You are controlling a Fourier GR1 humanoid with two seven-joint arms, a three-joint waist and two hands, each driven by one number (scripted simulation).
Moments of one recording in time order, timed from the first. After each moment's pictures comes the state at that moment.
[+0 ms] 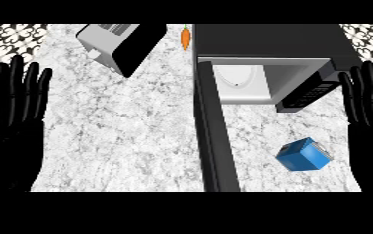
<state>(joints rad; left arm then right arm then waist) -0.01 0.08 0.00 -2.10 0.05 0.06 0.00 0.02 -0.09 -0.03 -2.10 -0.01 -0.01 -0.02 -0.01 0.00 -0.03</state>
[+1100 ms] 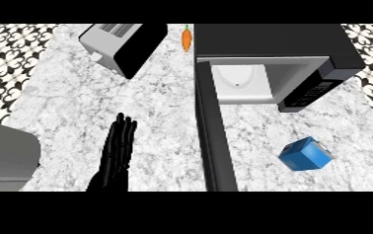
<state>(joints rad) 0.27 0.00 -0.57 -2.01 -0.15 0.38 -0.16 0.56 -0.27 -0.35 -2.06 -0.45 0.67 -0.27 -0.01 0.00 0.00</state>
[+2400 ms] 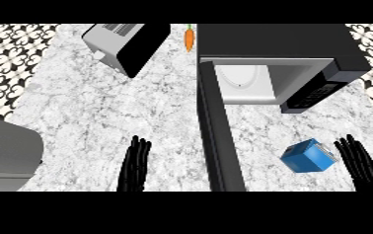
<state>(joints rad) 0.33 0.07 -0.75 -1.95 -0.08 0.56 -0.31 0.27 -0.18 -0.33 -1.45 0.05 0.49 -0.65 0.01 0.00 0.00</state>
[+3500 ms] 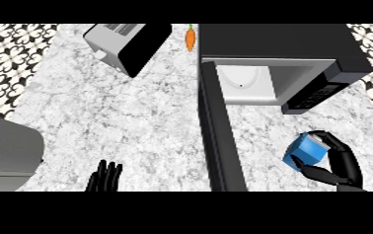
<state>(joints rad) 0.50 0.28 -0.69 -2.04 0.11 0.47 -0.48 -0.14 -0.26 -0.33 -0.73 0.19 0.19 -0.98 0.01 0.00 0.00</state>
